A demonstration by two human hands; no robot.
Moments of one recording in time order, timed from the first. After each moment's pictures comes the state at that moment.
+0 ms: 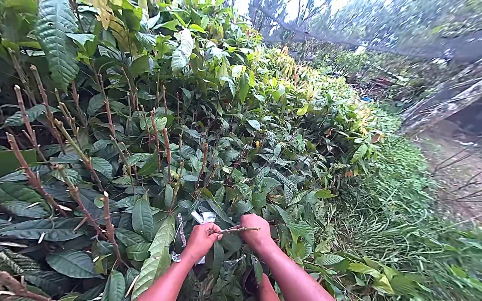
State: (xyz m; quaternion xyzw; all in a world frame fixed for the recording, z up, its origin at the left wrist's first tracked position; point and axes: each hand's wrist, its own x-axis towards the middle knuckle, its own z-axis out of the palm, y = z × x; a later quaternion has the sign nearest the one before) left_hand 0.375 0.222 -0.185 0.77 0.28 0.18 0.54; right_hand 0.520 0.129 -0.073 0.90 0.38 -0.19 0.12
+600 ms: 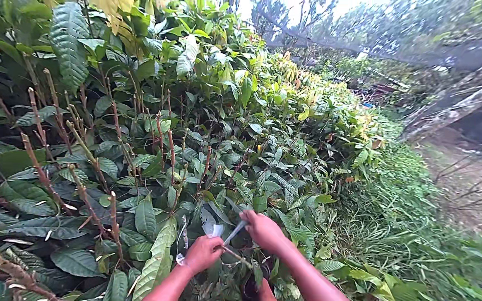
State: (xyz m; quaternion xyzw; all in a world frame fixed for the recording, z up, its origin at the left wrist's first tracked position) left_hand 0.361 0.209 -0.195 0.89 0.14 0.18 0.38; right_hand 0.548 0.097 -0.049 0.82 0.53 -0.22 -0.05
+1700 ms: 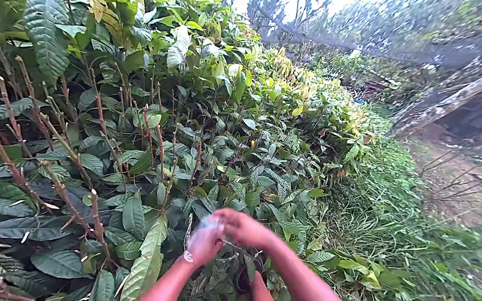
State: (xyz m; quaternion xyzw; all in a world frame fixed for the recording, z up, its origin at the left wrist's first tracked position) left_hand 0.378 0.194 -0.157 0.89 0.21 0.11 0.39; right_hand 0.510 0.099 -0.035 0.71 0.58 -0.36 -0.19
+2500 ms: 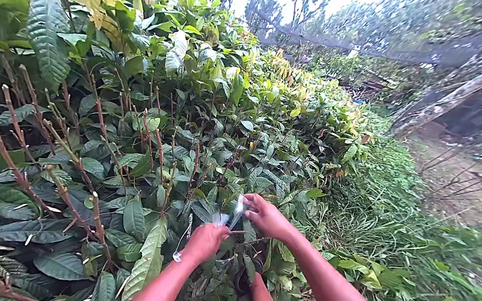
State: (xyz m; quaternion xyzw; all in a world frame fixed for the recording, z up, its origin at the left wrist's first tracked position) left_hand 0.384 0.197 -0.129 0.93 0.16 0.09 0.31; right_hand 0.548 0.066 0.000 0.78 0.53 -0.27 -0.17
